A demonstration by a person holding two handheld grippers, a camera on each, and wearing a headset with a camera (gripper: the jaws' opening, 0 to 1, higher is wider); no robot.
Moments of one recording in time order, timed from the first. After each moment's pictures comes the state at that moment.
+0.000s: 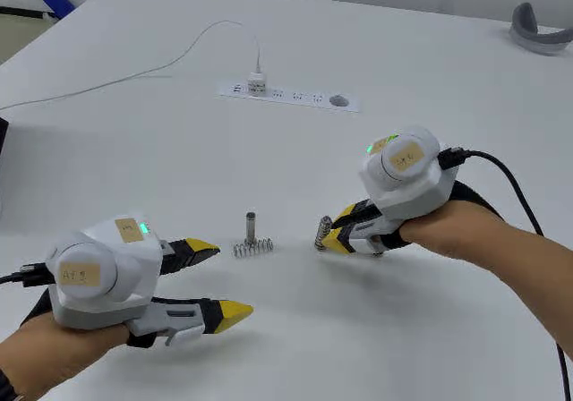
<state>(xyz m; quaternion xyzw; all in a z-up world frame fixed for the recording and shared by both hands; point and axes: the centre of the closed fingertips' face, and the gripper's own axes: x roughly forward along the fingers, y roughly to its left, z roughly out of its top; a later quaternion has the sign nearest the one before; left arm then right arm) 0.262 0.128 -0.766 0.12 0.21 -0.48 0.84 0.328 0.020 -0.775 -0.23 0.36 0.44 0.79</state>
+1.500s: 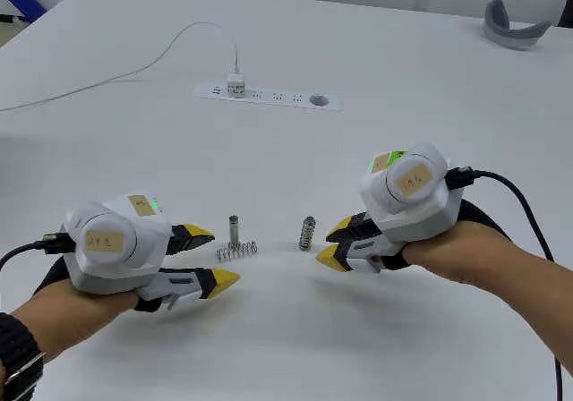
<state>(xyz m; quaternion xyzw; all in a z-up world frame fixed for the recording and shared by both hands) 0.307 0.121 -0.782 0.16 0.23 -0.47 0.83 0.301 0.012 -0.768 -0.23 0.35 0.44 0.80</state>
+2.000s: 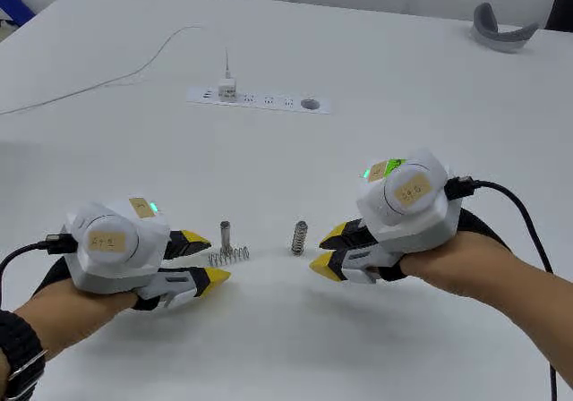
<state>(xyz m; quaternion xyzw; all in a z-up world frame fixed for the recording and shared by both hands) 0.318 0.120 -0.791 0.17 0.24 -0.47 0.83 0.293 0.014 -0.761 -0.23 0.34 0.44 0.80</state>
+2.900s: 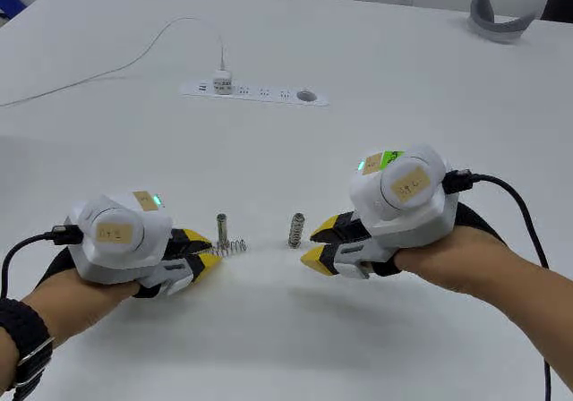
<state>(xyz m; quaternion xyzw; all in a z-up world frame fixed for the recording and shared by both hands) 0.323 0.122 -0.800 0.19 0.24 -0.47 0.83 0.289 0.024 -0.755 -0.22 0.33 0.45 0.80</state>
